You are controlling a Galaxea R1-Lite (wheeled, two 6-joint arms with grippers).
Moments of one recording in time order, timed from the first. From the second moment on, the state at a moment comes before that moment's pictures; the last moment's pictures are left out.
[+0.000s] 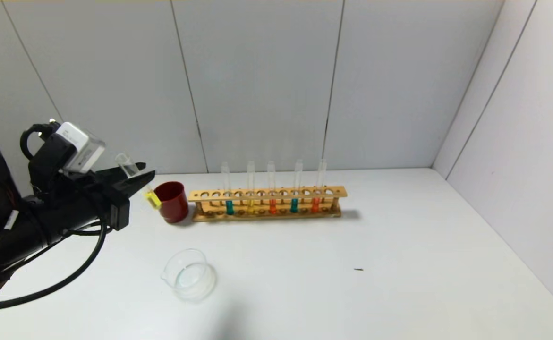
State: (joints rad) left arm -0.14 1.42 -0.47 -0.89 -0.32 0.37; right arm 0.00 0.00 0.00 0.00 0.00 0.00
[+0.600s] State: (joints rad) left arm -0.10 1.50 -0.31 -0.94 -0.39 0.68; right arm 0.00 0.00 0.00 0.00 0.00 0.00
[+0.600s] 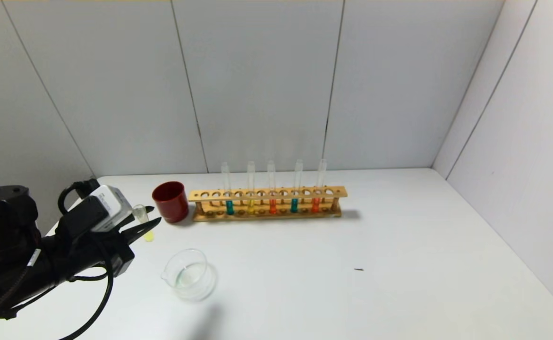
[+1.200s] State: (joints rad) left arm -0.08 1.56 -0.29 -0.97 -0.38 0.92; right arm 0.00 0.00 0.00 0.00 0.00 0.00
